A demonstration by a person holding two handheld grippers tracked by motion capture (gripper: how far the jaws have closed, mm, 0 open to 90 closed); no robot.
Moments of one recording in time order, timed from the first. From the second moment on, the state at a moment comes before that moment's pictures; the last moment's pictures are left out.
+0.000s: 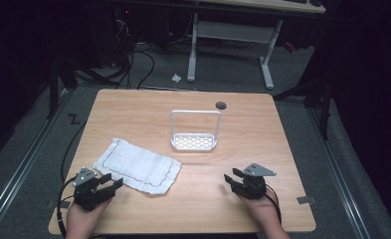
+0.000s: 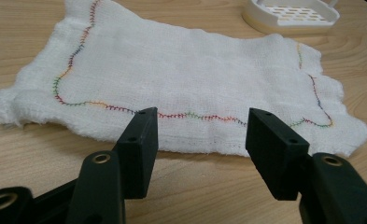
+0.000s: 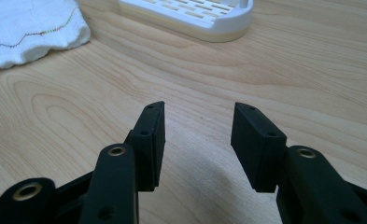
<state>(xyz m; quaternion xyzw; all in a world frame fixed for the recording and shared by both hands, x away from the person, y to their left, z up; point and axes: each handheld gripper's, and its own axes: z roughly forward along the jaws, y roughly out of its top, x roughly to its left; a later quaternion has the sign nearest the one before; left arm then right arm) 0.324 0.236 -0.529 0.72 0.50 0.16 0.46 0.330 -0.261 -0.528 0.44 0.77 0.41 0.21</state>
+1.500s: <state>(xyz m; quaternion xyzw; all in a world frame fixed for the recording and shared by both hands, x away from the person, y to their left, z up) 0.301 0.089 -0.520 0.83 0.34 0.08 0.44 0.325 -0.190 -0.525 0.36 0.82 0.41 0.16</state>
